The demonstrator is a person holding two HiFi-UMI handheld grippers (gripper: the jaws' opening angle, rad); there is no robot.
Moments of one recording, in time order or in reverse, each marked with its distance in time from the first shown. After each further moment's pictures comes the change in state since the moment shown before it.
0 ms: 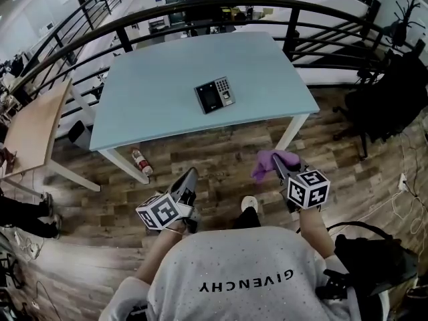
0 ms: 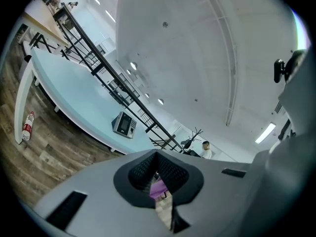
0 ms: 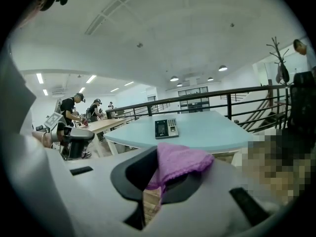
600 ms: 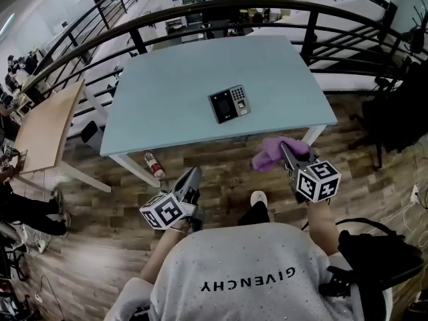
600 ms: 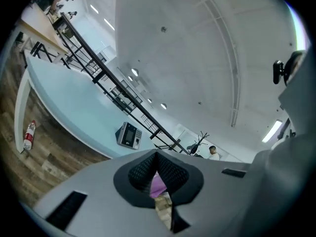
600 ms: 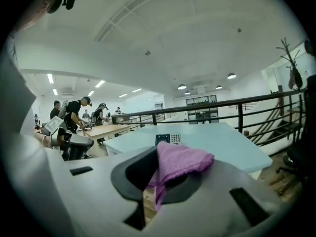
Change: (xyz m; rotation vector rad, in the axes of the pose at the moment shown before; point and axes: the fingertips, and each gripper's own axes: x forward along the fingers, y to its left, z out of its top) left arm 0.029 0.050 0.035 0.025 -0.065 0.048; right arm 0.078 -0.015 0.045 -0.063 -0.103 0.082
